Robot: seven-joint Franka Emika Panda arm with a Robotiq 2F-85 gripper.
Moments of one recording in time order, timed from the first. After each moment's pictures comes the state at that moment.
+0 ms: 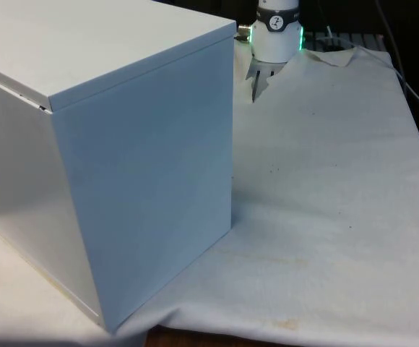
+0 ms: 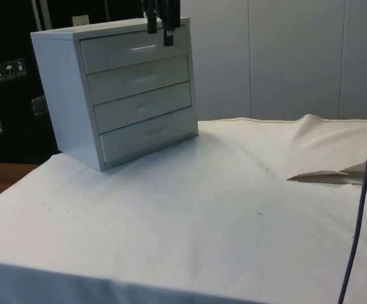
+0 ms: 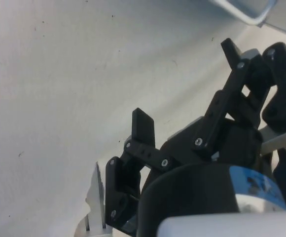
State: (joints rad) arm 0.29 -0.04 -0.46 -2.10 -0.21 2.31 -0.83
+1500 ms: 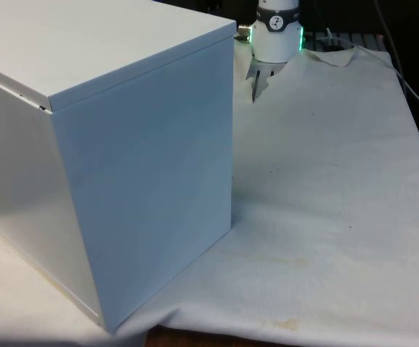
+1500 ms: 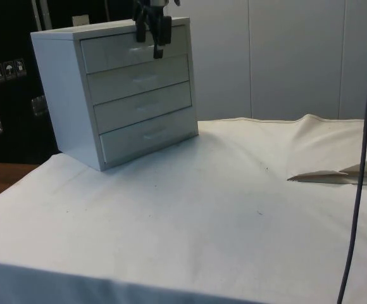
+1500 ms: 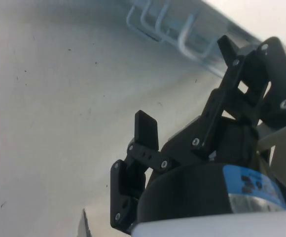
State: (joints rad) arm 0.29 0.08 -0.49 -2.09 -0.21 2.51 -0.91
